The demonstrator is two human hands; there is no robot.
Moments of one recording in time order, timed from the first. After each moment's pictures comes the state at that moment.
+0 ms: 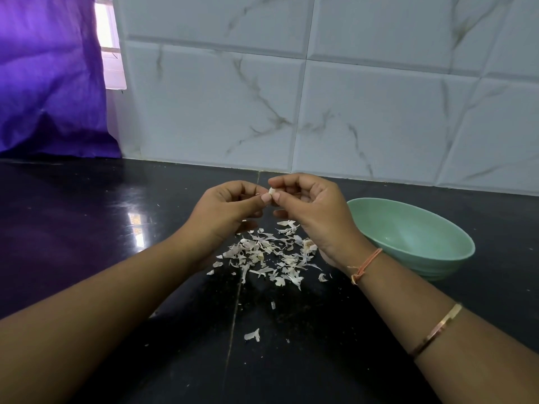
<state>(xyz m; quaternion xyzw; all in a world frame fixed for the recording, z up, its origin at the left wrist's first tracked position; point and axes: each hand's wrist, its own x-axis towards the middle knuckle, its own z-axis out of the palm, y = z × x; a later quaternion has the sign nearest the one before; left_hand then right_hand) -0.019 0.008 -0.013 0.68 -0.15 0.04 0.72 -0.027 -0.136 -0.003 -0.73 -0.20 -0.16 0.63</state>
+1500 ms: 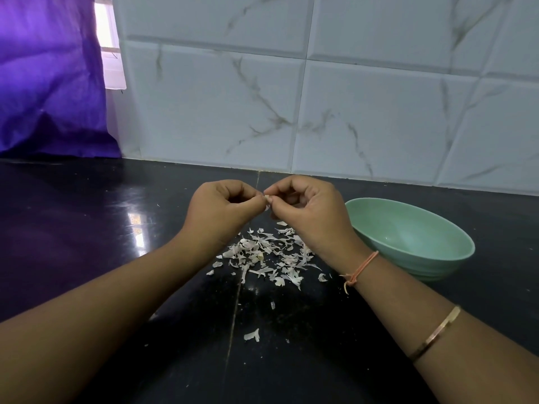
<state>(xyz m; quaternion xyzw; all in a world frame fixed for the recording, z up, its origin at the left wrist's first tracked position) -0.027 0.007 -0.007 0.76 -0.14 0.21 0.60 -0.026 -0.132 -0.007 -0.79 -0.21 -0.24 0.53</state>
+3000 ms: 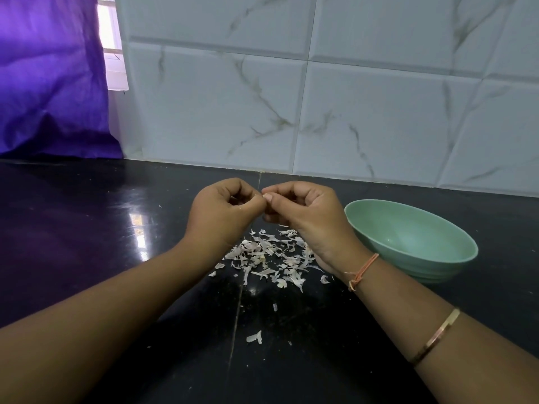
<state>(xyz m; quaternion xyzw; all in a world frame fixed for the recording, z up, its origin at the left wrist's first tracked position) -0.024 0.004 -0.012 0.76 -0.12 0.24 0.59 -0.030 -0.128 -0.006 -0.68 -0.20 -0.12 0.69</state>
